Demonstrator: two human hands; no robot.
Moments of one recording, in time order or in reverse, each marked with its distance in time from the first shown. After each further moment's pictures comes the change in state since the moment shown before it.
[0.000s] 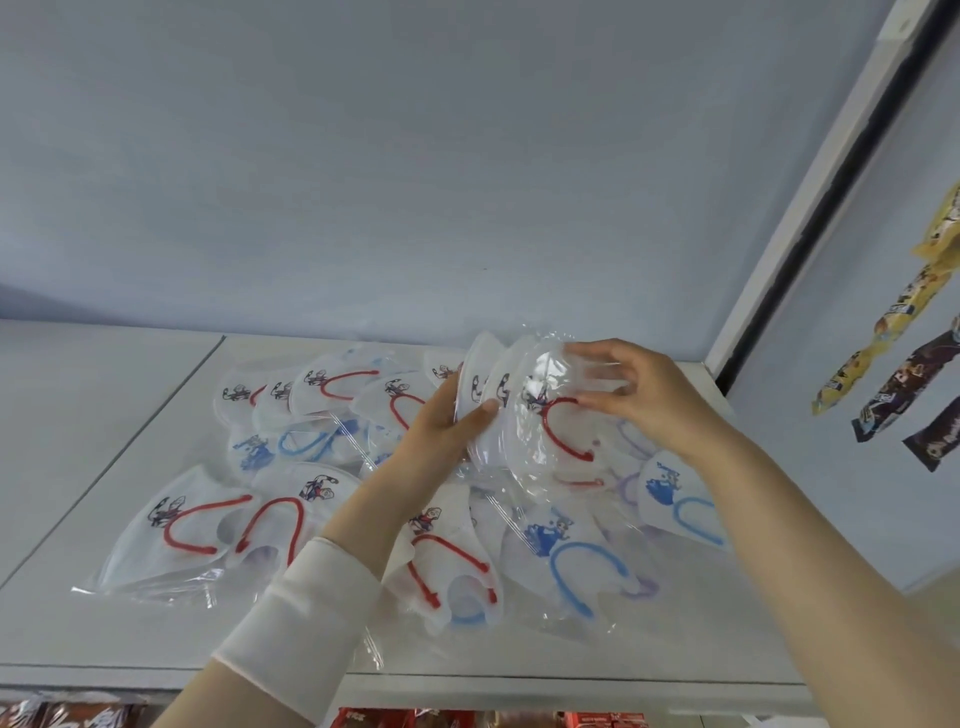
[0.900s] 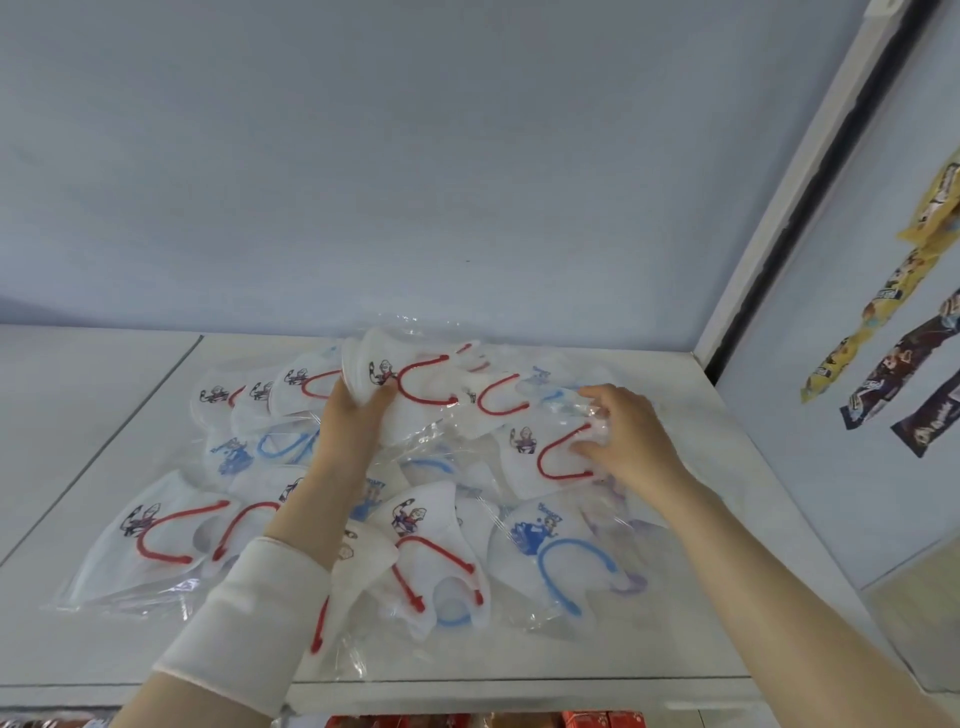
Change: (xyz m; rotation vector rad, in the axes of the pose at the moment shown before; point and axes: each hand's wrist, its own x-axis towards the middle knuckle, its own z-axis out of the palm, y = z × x) left_hand 0.022 -0.017 -0.040 -0.028 0.543 -0.168; right_hand -0.010 0.057 0.027 -0.488 0.128 0.171
